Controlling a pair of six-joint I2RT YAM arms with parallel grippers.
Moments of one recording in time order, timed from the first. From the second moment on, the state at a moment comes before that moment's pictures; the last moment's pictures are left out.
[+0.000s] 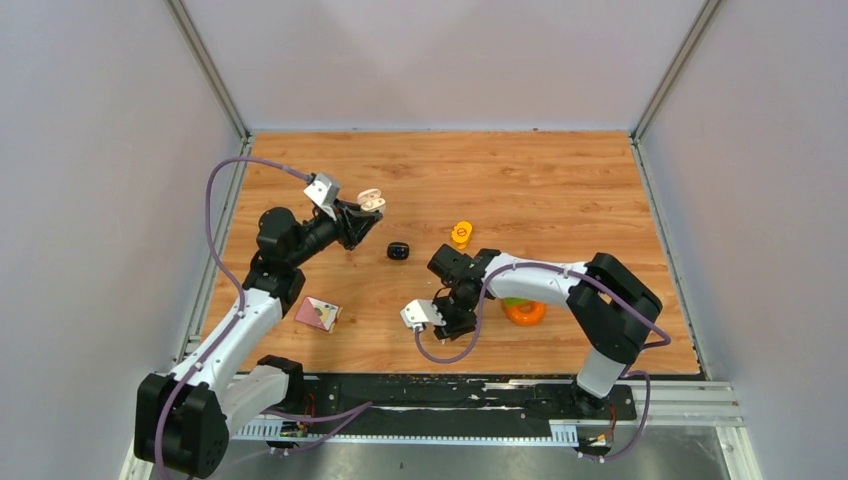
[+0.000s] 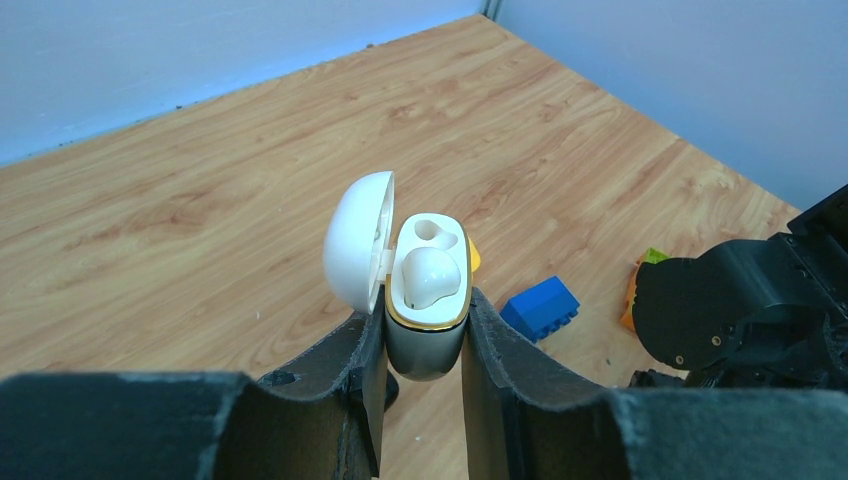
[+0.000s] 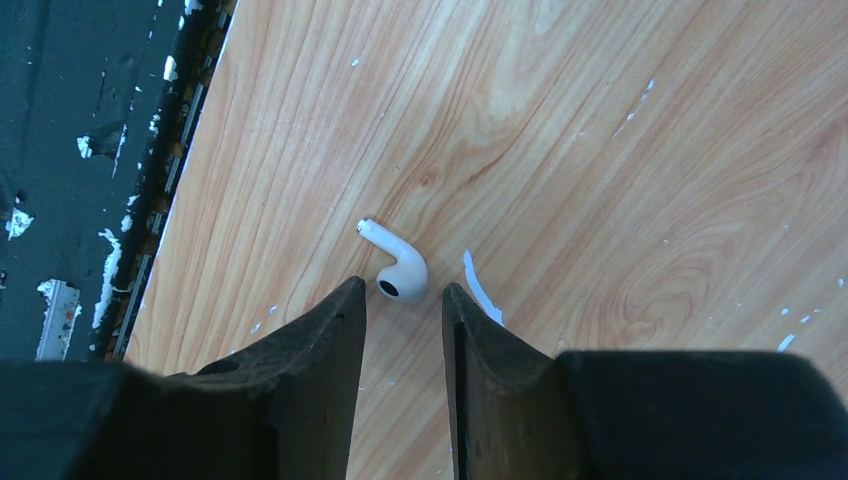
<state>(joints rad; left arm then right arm) -0.25 0.98 0.59 0.39 0.57 -0.19 0.93 1.72 1.02 -0.67 -0.50 -1.08</state>
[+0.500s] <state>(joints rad) -0.25 0.98 0.59 0.39 0.57 -0.19 0.95 1.71 1.00 -0.60 -0.47 -0.94</state>
